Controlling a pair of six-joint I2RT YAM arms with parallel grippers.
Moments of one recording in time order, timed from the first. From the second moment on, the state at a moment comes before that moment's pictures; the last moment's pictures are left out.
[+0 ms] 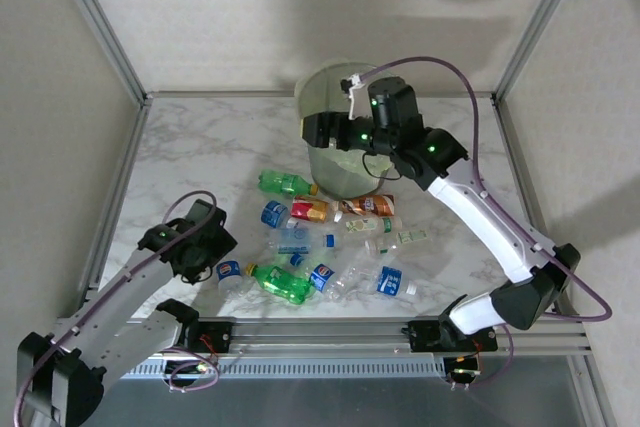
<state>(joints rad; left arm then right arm) -0.40 0.90 0.62 -0.99 -0.13 -1.21 0.72 1.45 1.61 -0.56 -0.27 0.52</state>
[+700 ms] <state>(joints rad) -0.41 1.06 0.51 -0.75 -0.08 -1.18 0.77 1.47 1.59 -0.57 -0.28 0.53</state>
